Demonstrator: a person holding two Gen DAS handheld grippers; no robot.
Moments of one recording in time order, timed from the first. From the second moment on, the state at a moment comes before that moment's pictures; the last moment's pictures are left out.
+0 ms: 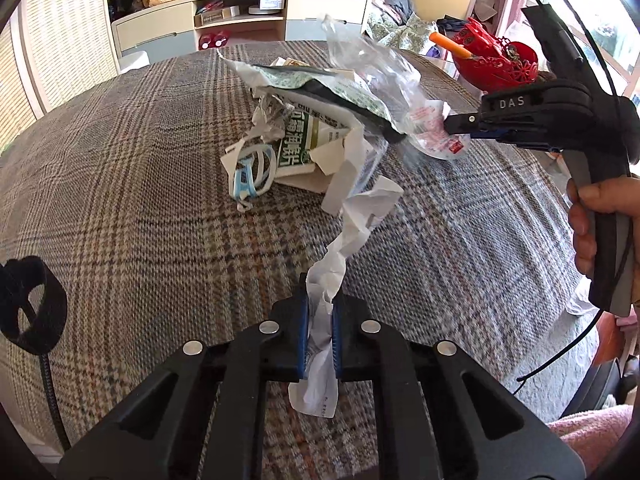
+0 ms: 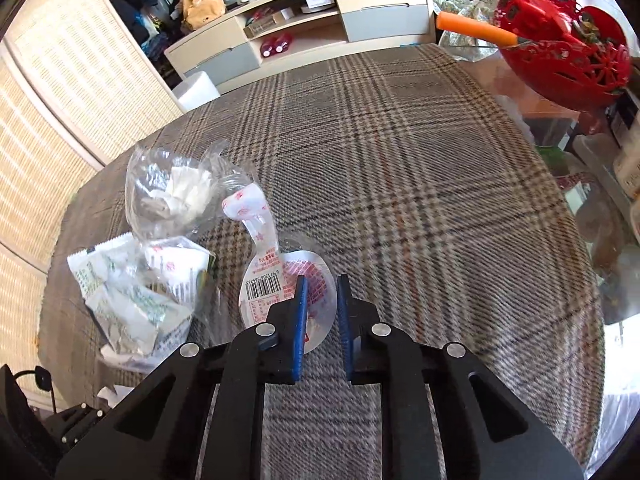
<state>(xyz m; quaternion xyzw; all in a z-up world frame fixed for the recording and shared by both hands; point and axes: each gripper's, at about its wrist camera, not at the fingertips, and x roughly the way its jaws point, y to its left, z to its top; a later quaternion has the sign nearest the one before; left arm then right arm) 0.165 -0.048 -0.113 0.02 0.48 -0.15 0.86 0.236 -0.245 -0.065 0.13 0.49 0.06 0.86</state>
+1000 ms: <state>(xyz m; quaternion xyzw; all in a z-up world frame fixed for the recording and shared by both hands) -0.002 -0.046 -0.127 -0.01 0.51 -0.16 0.85 0.004 -0.265 -0.087 0.14 0.49 0.10 0.85</state>
